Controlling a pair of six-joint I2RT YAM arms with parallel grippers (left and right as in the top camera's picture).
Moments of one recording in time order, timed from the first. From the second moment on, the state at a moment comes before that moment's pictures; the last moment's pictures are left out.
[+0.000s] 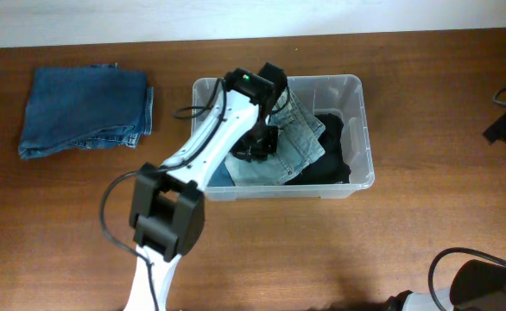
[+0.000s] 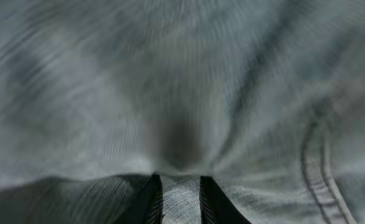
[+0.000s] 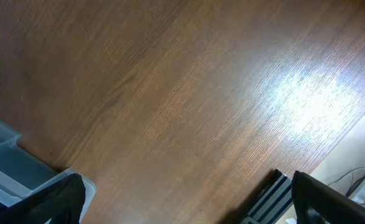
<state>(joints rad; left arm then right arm) -0.57 2.28 2.07 -1.41 0.07 -0.40 -0.55 1.64 1.93 -1.61 0.12 0.37</state>
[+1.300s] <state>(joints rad) -0.44 2.35 2.39 -1.49 0.02 -0.33 -0.55 1.64 1.93 -1.61 0.12 0.37</state>
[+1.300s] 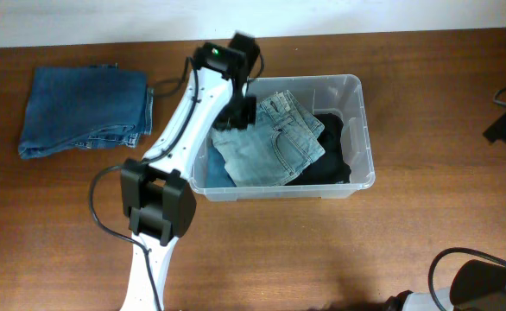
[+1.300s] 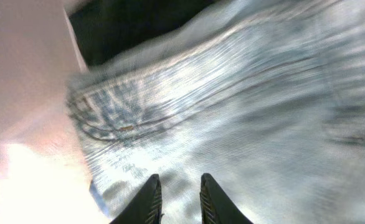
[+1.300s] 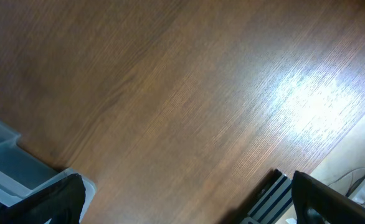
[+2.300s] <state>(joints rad) -0.64 2.35 2.34 -1.29 0.02 -0.34 -0.55 1.64 1.93 -1.61 0.12 0.37</state>
